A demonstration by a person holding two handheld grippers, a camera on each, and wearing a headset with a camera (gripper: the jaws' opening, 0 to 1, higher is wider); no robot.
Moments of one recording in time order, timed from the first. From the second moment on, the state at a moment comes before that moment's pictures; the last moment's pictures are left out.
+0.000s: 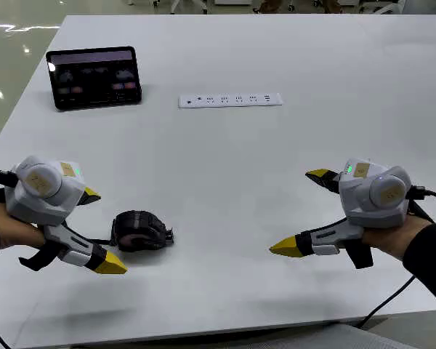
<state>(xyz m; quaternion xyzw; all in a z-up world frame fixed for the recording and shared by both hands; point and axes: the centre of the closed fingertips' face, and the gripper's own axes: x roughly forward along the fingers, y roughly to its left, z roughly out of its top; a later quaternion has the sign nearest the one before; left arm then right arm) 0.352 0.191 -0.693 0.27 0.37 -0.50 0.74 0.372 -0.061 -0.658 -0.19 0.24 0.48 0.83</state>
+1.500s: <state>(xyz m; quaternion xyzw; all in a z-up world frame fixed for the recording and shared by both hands) 0.362 0.162 -0.725 0.37 0.39 -0.56 0.63 0.371 0.131 -0.748 -0.26 0.26 0.64 0.67</state>
